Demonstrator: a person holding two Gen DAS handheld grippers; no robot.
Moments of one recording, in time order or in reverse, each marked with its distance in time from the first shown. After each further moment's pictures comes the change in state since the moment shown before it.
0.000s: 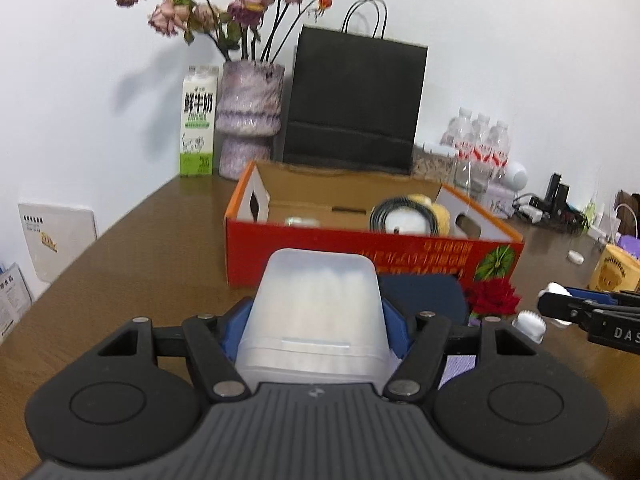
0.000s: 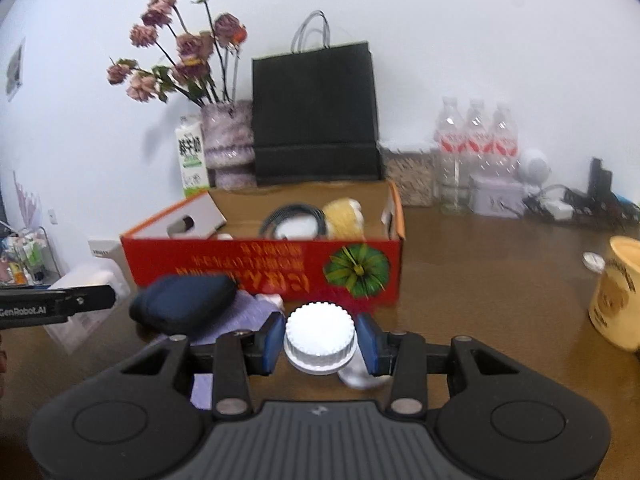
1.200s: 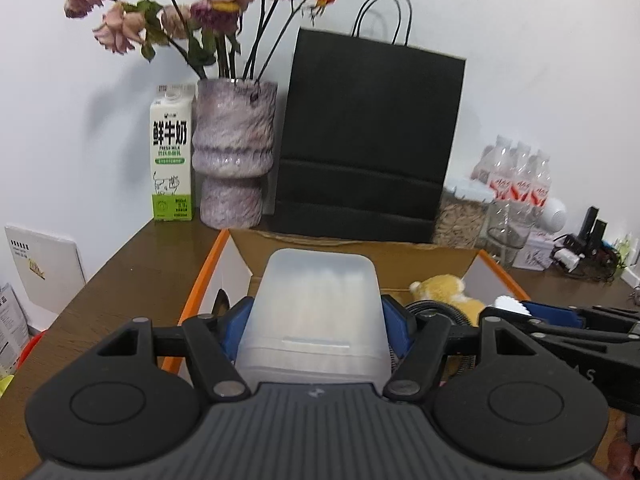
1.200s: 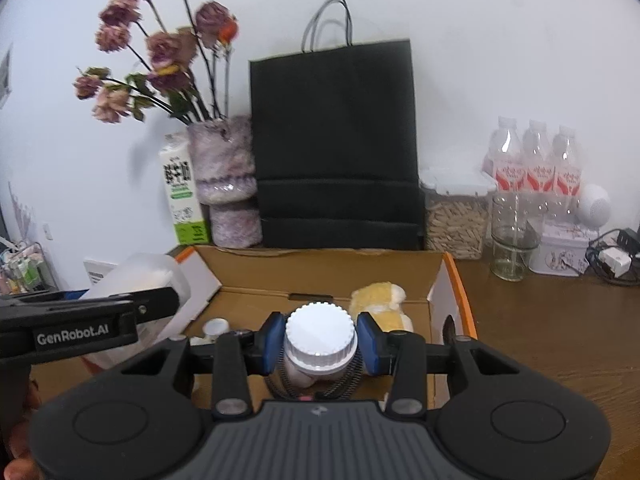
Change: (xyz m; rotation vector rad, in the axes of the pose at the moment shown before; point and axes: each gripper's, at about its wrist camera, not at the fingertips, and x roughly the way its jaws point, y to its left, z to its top) left arm 0.125 -0.015 0.102 -0.016 0.020 0.048; right arm 0.139 0.006 0.101 0.015 0.056 0.003
